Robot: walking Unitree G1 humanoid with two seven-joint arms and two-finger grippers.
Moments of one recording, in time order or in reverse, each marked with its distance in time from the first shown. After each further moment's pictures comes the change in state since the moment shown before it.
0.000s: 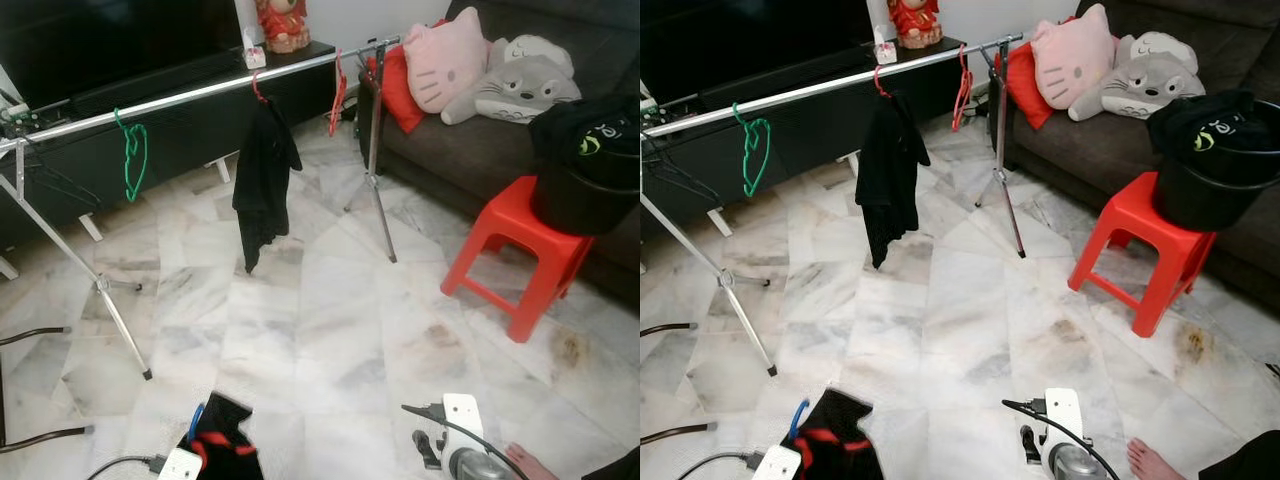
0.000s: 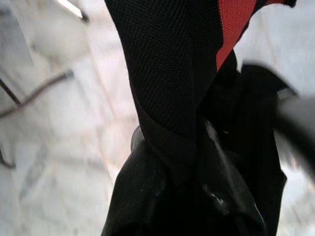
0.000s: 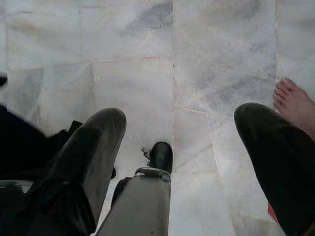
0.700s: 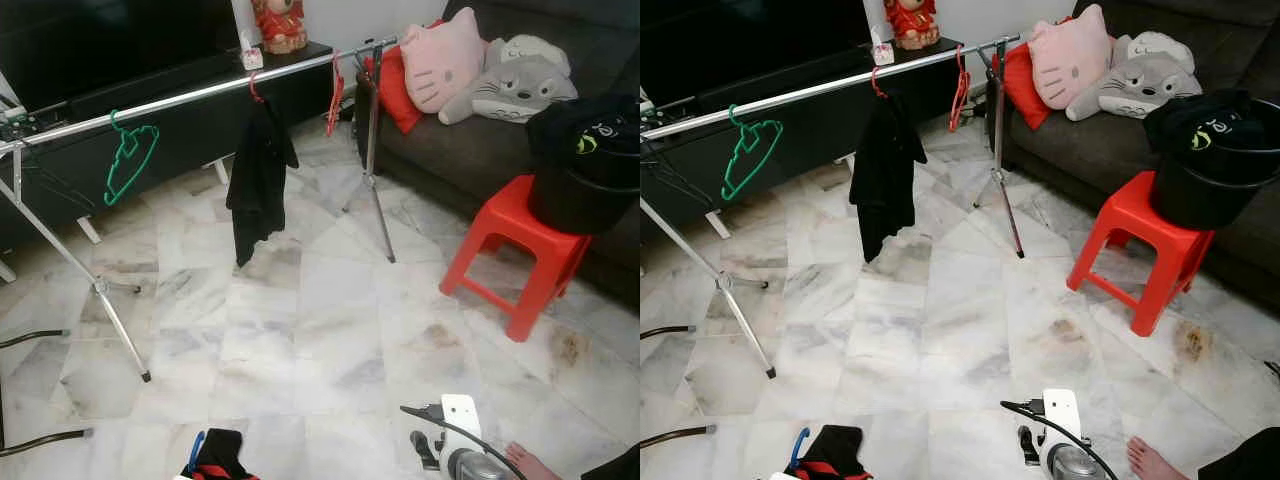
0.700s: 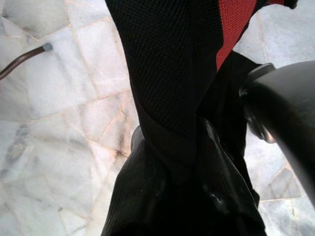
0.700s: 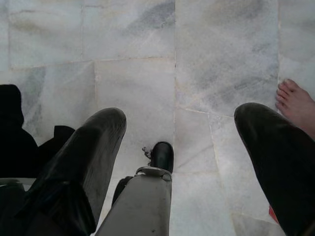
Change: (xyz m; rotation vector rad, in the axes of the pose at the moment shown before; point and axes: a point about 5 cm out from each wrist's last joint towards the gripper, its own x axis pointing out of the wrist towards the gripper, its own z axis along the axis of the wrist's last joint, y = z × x) left arm 0.001 -0.019 -0.010 -0.052 0.061 -0.033; right arm 0.000 0.001 -0.001 -0.015 -0.001 0.009
